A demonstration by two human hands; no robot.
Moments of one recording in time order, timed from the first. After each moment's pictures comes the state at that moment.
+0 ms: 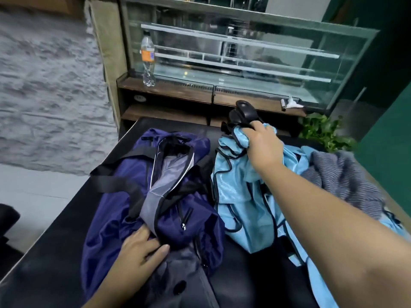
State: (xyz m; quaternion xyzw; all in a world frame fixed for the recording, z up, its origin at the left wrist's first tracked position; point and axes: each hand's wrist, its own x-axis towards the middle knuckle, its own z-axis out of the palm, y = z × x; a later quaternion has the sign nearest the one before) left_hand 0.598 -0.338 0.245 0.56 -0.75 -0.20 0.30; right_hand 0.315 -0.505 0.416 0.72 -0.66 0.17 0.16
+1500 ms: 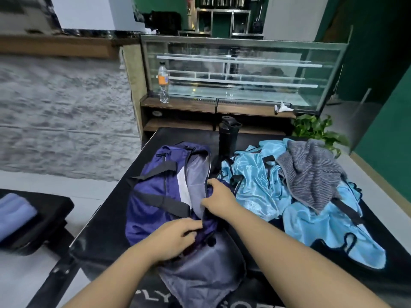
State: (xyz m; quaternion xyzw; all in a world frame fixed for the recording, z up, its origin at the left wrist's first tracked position) left_hand 0.548 -0.221 0.370 0.53 -0.79 -0.30 0.10; right_hand 0.395 -0.288 0.397 0.68 -0.63 0.20 -0.32
